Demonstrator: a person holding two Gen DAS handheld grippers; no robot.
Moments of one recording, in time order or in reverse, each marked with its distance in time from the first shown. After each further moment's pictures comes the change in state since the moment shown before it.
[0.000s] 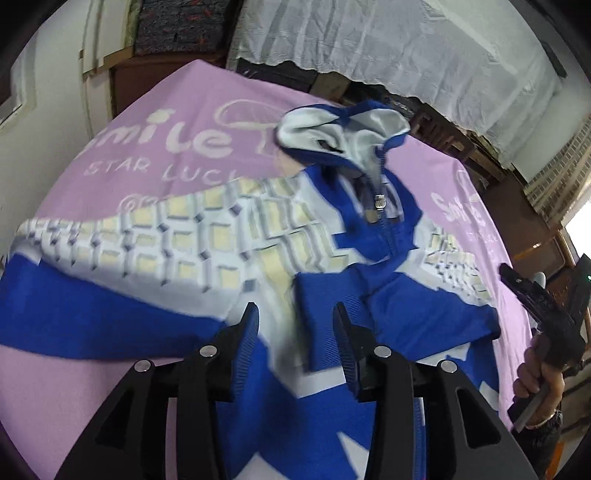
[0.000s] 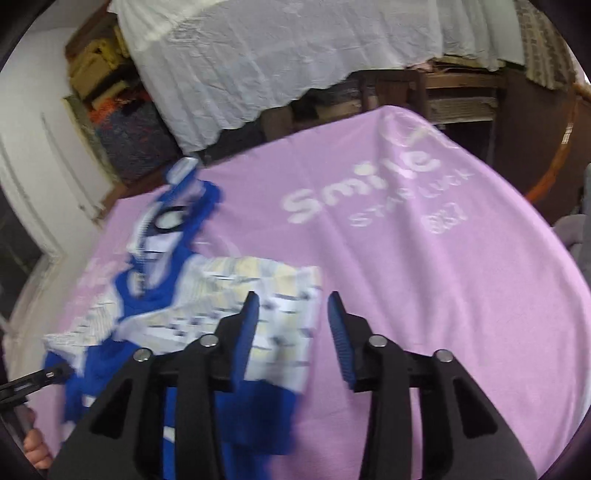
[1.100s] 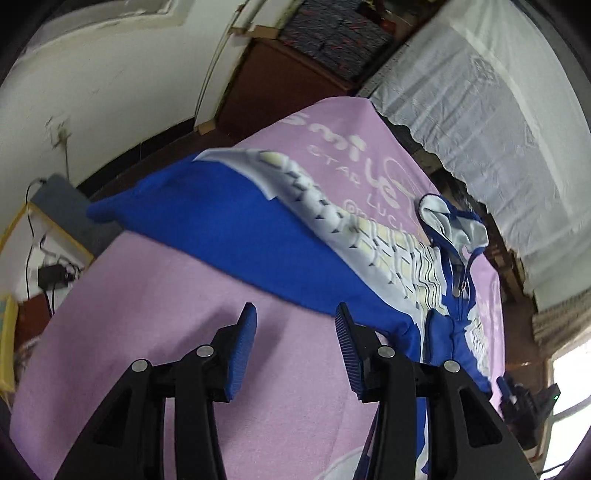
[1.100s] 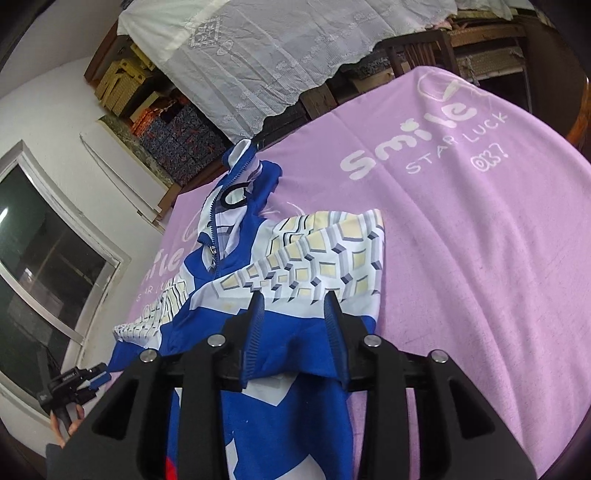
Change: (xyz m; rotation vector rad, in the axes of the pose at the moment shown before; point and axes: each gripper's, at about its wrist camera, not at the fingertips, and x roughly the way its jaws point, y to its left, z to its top) left arm -0.090 0.180 -0.064 -0.513 -0.124 0.035; right arm -0.016 0.000 -0.035 0.129 0.065 0.239
